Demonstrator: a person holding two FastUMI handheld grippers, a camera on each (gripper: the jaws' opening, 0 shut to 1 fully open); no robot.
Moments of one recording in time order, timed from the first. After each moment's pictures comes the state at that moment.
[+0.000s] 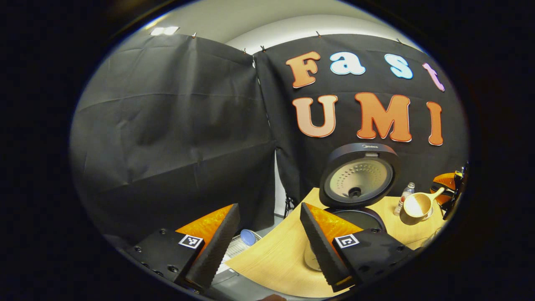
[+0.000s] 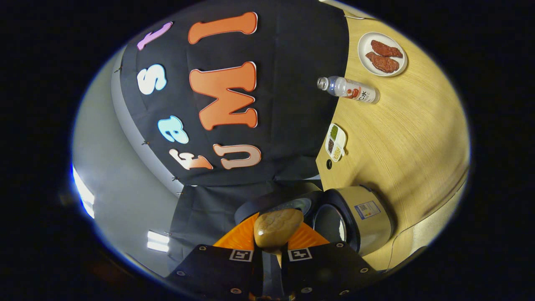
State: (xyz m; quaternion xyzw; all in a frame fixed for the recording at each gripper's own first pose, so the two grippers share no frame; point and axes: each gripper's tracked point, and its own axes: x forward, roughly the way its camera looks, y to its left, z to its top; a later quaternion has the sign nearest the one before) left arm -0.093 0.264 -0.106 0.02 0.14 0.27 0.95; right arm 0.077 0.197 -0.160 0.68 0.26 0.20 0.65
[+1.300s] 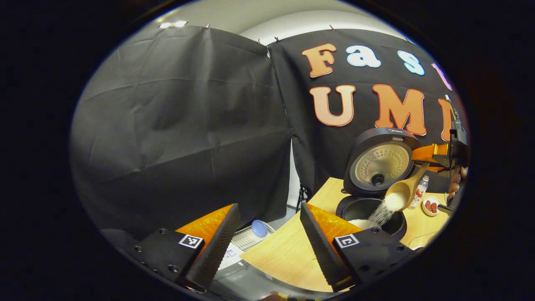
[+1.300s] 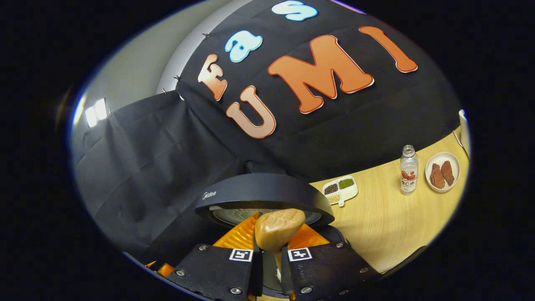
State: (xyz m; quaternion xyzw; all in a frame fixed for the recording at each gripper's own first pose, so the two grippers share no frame) left arm -0.122 0.297 -0.141 0.01 0.17 0.30 0.94; right arm 0.110 0.312 -0.120 0.28 0.18 0.22 0.91
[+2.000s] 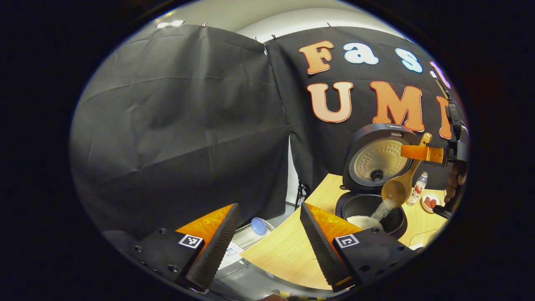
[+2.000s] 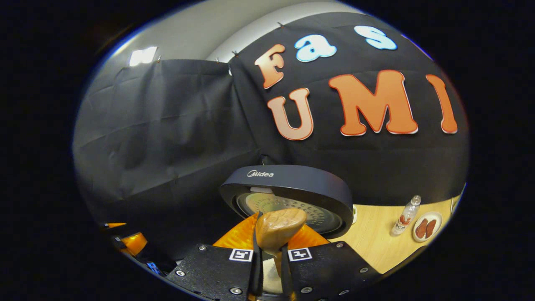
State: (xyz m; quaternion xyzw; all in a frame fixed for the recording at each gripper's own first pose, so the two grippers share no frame) left arm -0.122 0.297 -0.151 0.01 0.19 0.29 0.94; right arm 0.086 0.351 -0.107 0.08 0.10 0.29 0.95
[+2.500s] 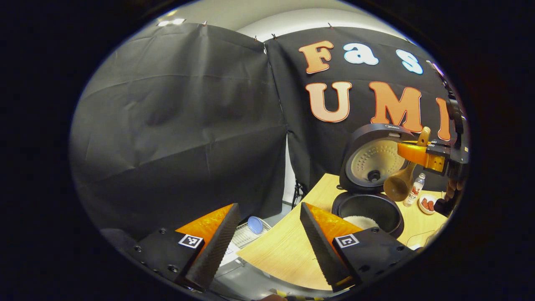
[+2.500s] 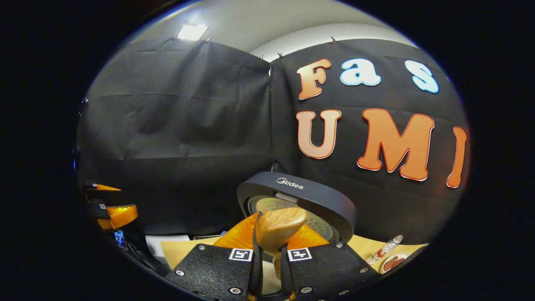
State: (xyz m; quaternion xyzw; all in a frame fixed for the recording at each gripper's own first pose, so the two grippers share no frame) left arm -0.117 0.293 -0.149 0.00 0.18 0.29 0.94; right arm 0.068 0.358 -0.092 -0.03 0.03 0.34 0.94
